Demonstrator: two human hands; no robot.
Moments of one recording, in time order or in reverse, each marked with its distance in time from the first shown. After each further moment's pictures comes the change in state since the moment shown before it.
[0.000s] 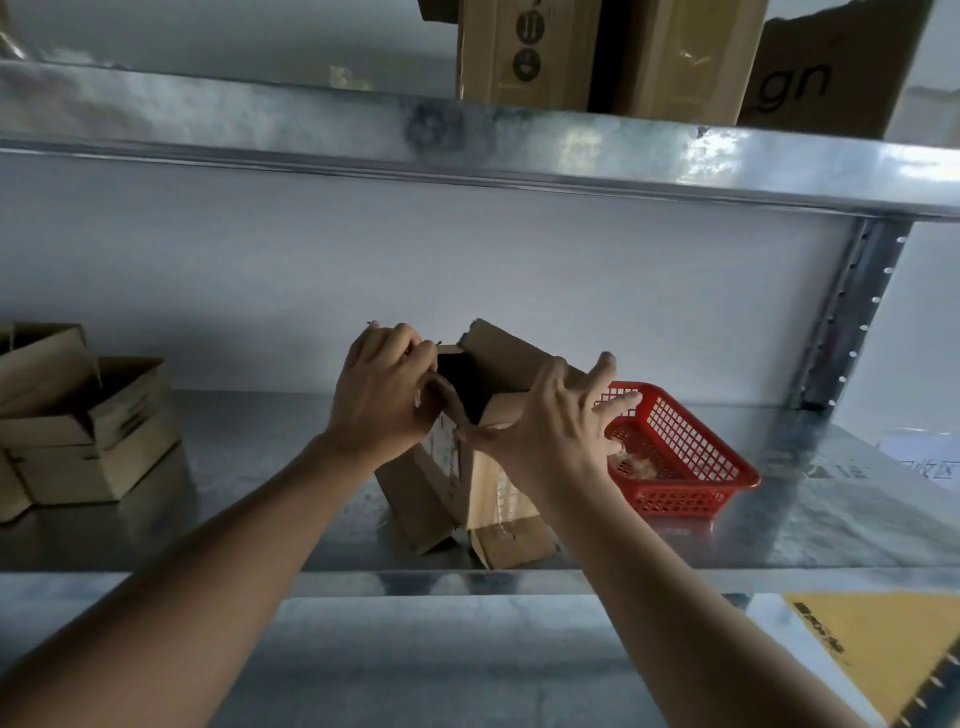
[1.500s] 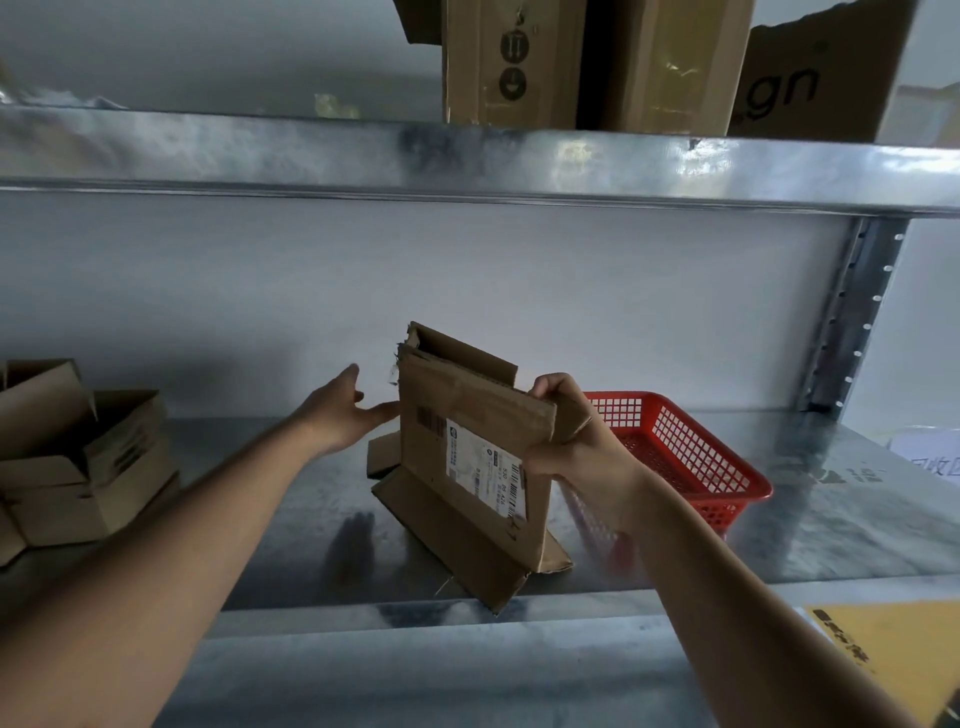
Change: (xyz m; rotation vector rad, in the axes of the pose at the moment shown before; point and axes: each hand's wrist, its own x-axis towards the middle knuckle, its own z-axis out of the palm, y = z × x) left_hand 0.012 -0.061 0.002 -0.452 -0.589 -0.775; right_hand 0.045 0.062 0.018 1.208 -0.472 -0.309
